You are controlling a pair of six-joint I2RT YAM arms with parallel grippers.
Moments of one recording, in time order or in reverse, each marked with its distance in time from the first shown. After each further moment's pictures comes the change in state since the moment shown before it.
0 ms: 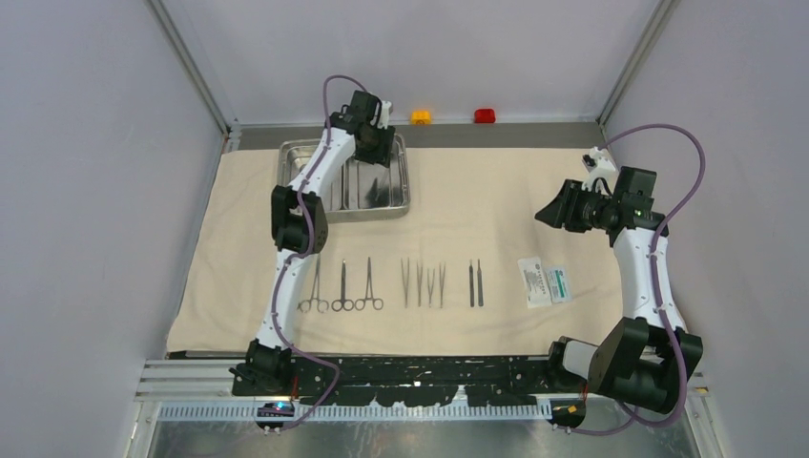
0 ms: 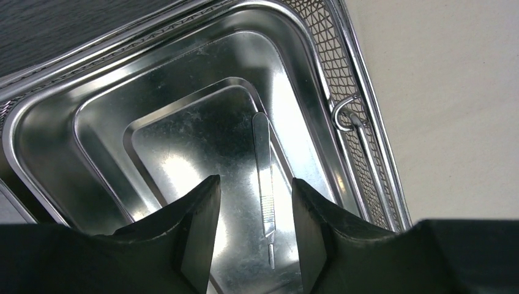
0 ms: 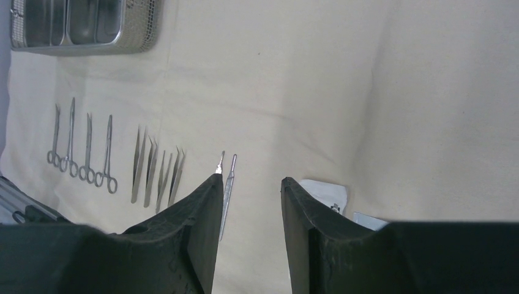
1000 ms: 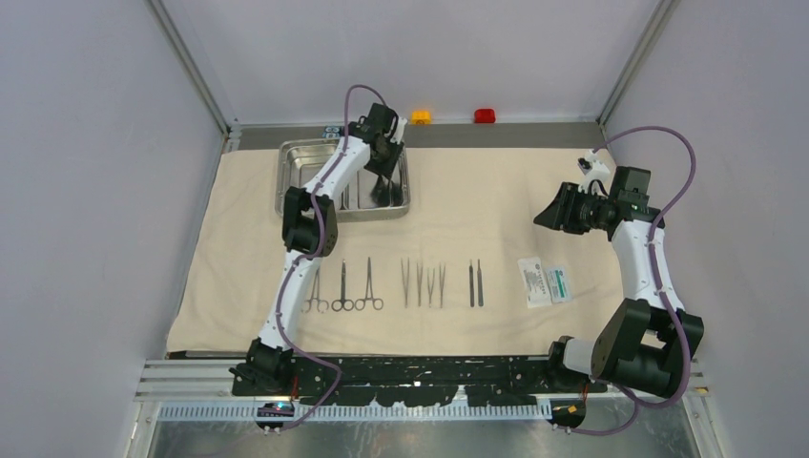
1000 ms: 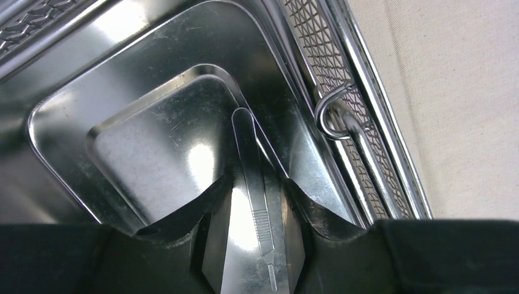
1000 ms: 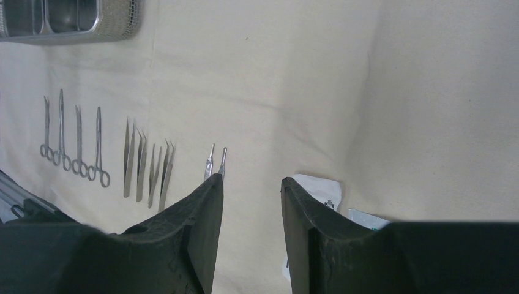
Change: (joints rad) left arm -0.062 0.055 -0.017 -0.005 -0.114 0.097; right arm 0.000 0.079 0.000 -0.009 0.011 -0.030
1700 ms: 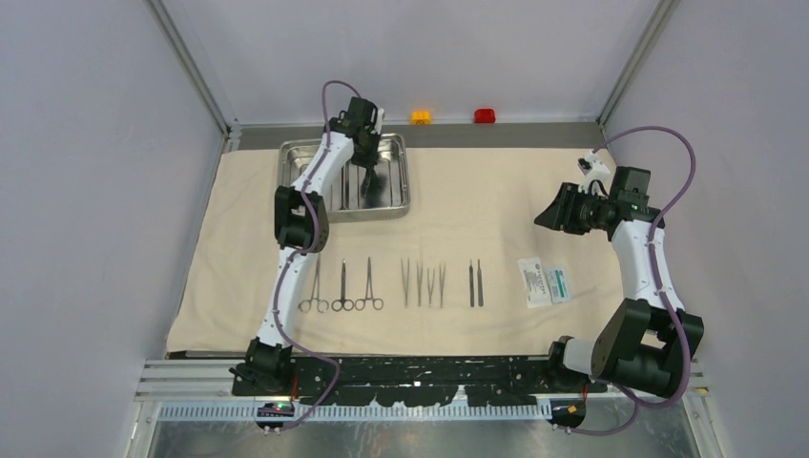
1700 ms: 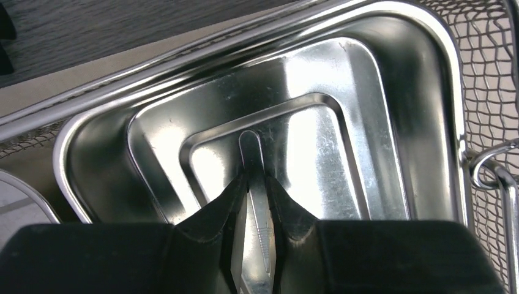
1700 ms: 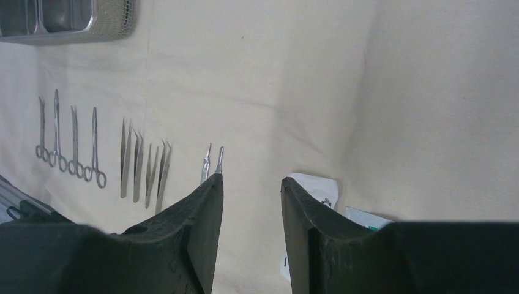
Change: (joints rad) left arm 0.086 0.042 0.070 0.006 -0.002 -0.063; right arm 0.000 0.000 0.000 -0.003 0.011 -0.003
